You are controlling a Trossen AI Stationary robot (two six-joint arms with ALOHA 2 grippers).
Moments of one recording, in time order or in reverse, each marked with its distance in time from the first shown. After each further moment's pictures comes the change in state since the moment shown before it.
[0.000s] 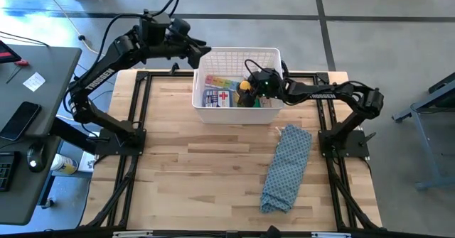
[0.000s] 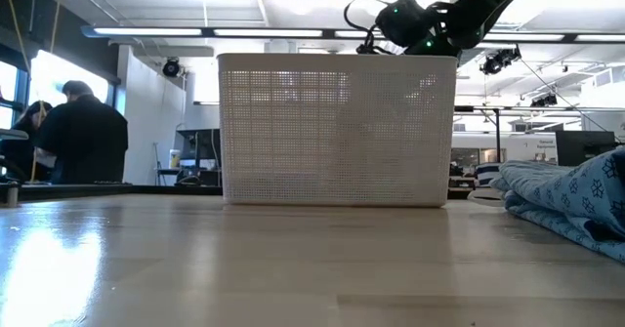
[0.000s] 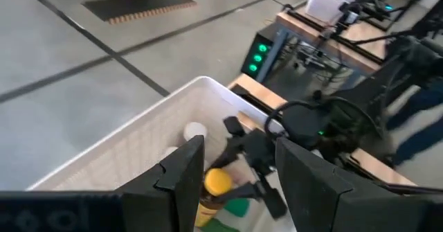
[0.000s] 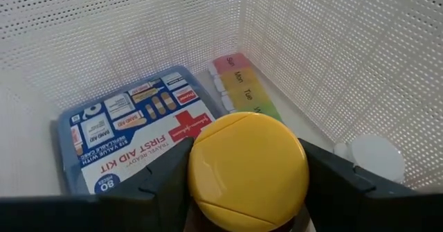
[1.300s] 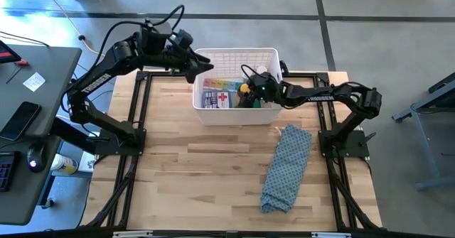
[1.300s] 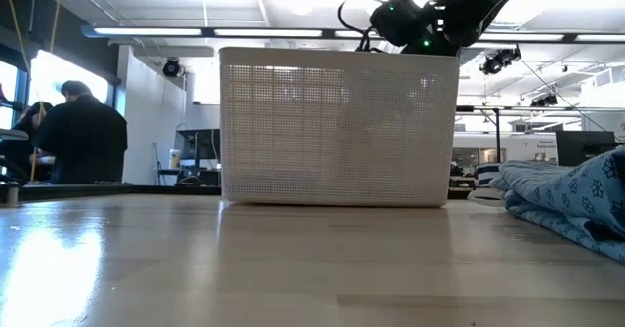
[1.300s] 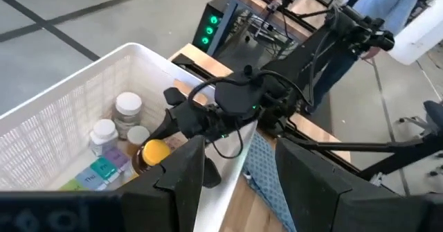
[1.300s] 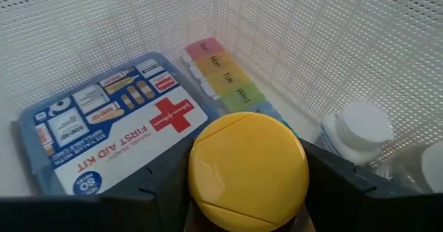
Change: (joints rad) left arm -0.111 -0.024 0.003 -0.065 0.121 -0.074; right arm 0.071 0.042 0.003 -0.036 0.122 0.073
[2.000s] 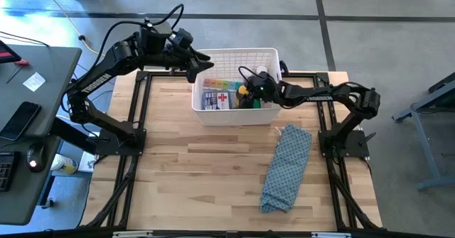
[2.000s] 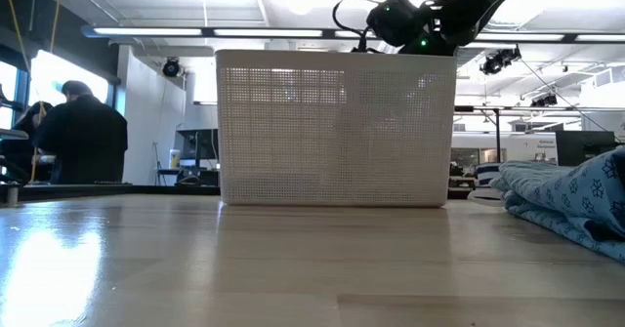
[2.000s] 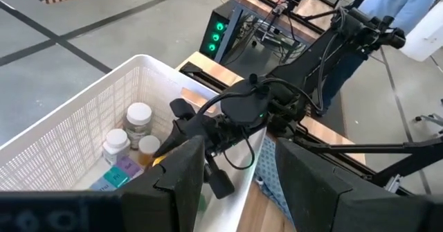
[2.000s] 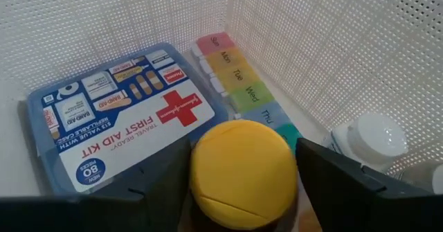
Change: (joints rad) left arm 0.000 0.000 0.000 0.016 -0.038 0.049; right arm -0.015 -0.019 0.031 -0.027 -0.029 -0.085
